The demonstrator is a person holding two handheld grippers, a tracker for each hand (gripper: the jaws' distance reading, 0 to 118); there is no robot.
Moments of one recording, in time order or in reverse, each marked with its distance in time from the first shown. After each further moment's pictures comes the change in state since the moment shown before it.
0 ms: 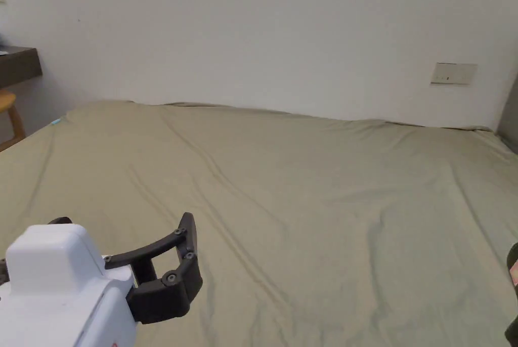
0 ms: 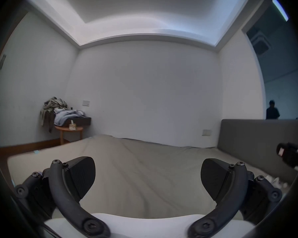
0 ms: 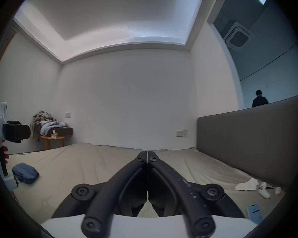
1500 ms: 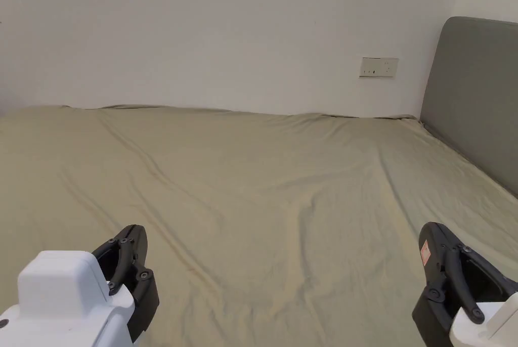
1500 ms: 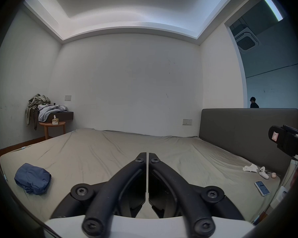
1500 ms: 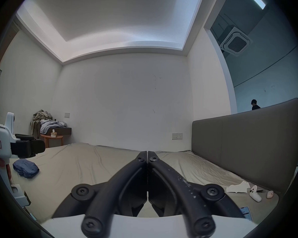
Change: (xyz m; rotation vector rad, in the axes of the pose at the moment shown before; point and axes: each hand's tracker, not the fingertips) left arm 0.067 -0.029 0.025 -0.083 -0.130 -0.075; right arm 0.023 -0.005 0.041 0.029 0.014 0.017
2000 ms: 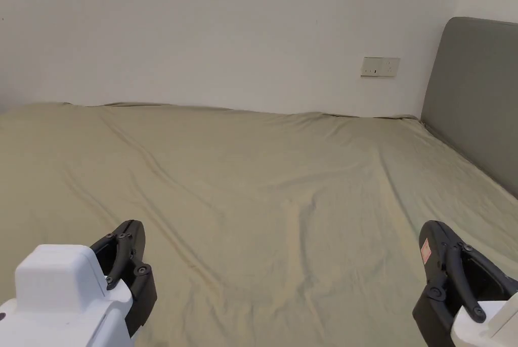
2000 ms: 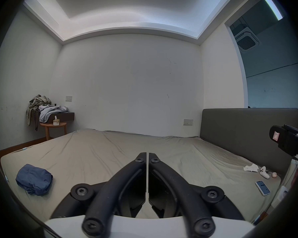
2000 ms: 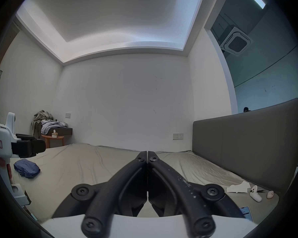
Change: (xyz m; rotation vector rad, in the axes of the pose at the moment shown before) left arm -0.004 0.002 0.002 0.003 0.007 -0.003; right arm -0.001 0.002 0.003 0.002 0.007 -0.001
